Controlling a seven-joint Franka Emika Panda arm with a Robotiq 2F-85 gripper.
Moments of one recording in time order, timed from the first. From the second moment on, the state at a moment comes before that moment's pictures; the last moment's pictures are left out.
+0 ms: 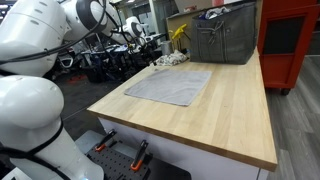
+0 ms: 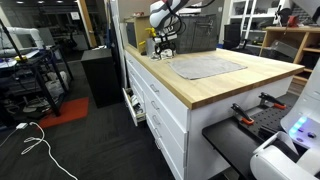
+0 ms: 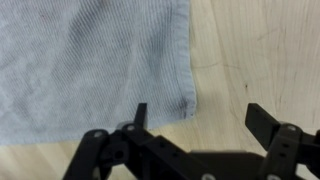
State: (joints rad) arm 0.29 0.89 -0.06 -1.12 -0.16 2.00 0.63
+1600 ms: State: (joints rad) arm 0.25 0.96 -0.06 -1.03 -0.06 2.00 0.64
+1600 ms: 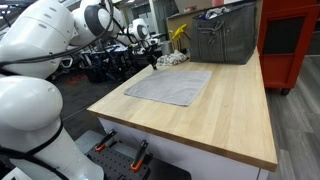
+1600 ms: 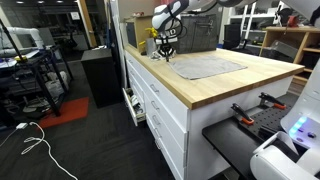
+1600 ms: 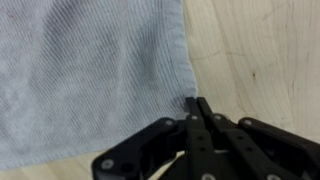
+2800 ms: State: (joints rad) arm 0.16 0.77 -0.09 -1.29 -0.02 2.01 0.64
